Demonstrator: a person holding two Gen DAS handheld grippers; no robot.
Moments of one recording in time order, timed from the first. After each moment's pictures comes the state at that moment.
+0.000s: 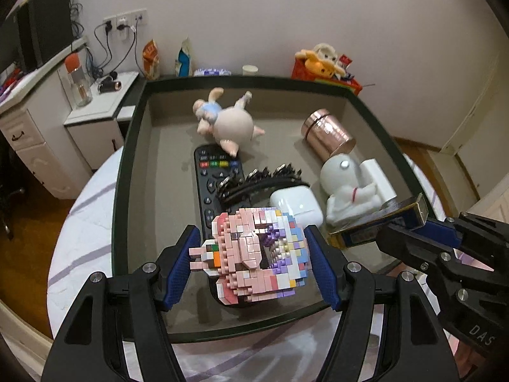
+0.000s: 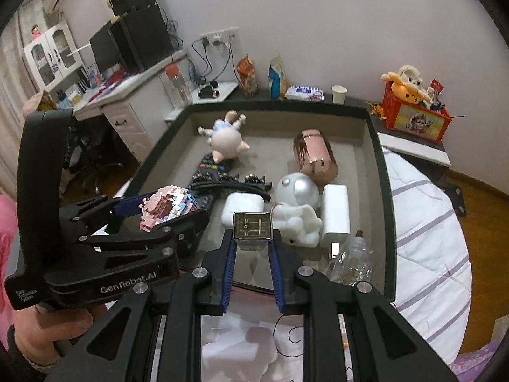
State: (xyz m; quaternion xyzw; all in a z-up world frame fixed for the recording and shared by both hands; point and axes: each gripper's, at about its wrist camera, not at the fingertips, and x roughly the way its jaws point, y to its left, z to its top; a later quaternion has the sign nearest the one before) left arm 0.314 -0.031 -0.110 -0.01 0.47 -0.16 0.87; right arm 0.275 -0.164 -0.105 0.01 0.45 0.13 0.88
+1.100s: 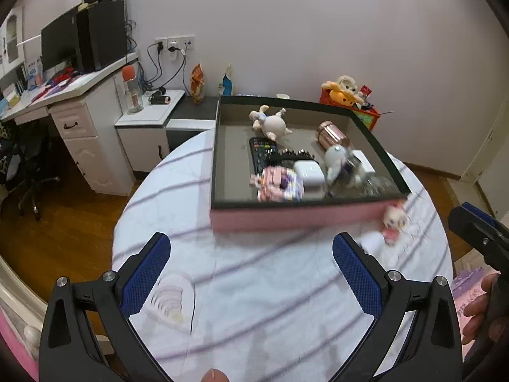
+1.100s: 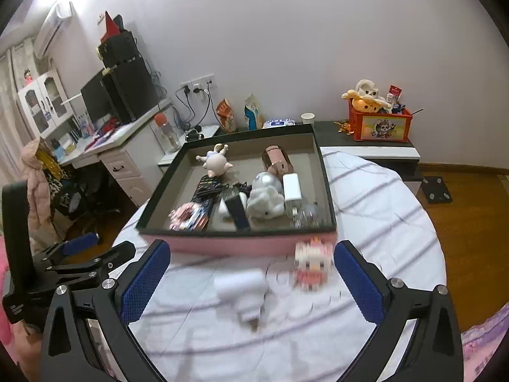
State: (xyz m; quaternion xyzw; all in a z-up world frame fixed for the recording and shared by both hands) left arm 0.174 0.021 -0.057 -0.02 0.40 -0.08 0.91; right arm 0.146 -0.200 -0.060 0.09 0.35 0.08 0.93
